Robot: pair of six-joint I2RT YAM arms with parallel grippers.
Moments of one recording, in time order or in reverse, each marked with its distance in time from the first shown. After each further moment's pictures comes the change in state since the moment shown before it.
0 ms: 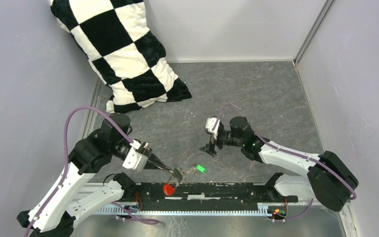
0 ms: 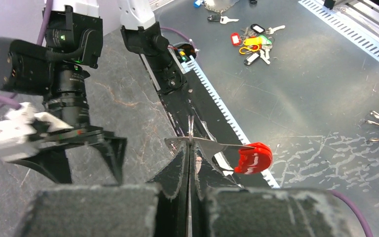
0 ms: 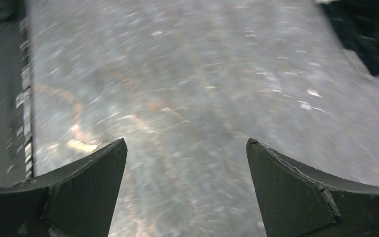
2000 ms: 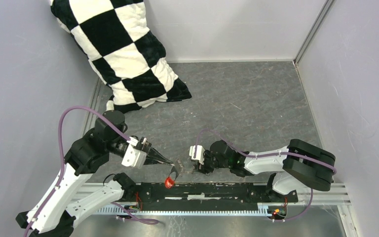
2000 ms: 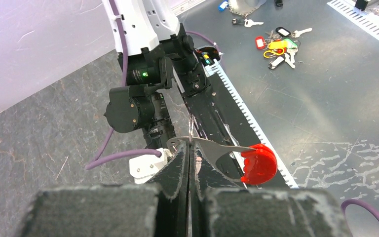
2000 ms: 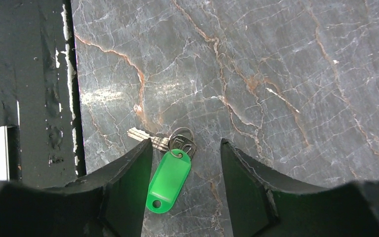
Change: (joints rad) left arm 0.000 0.006 0.050 0.096 -0.059 -0.071; right arm 0.328 0.180 -0.104 0.198 0.327 0.145
